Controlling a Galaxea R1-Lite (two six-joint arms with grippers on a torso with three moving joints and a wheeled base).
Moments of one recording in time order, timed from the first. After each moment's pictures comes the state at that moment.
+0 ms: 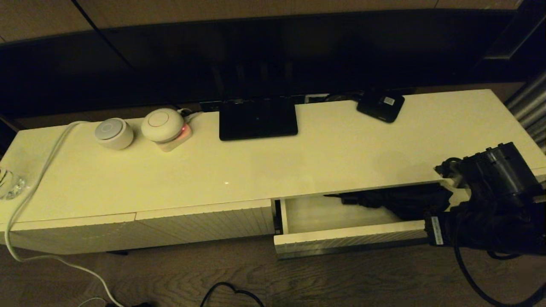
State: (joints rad) left arm 0.00 0.00 0.00 0.00 -0.01 0.05; right arm 0.38 1.51 -0.87 0.19 -0.28 0.34
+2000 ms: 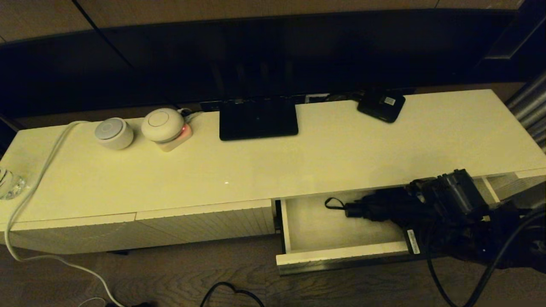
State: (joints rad) left arm 0.00 0.00 0.00 0.01 -0.01 0.05; right arm 0.38 1.67 -0.73 -0.02 -0.38 0.22
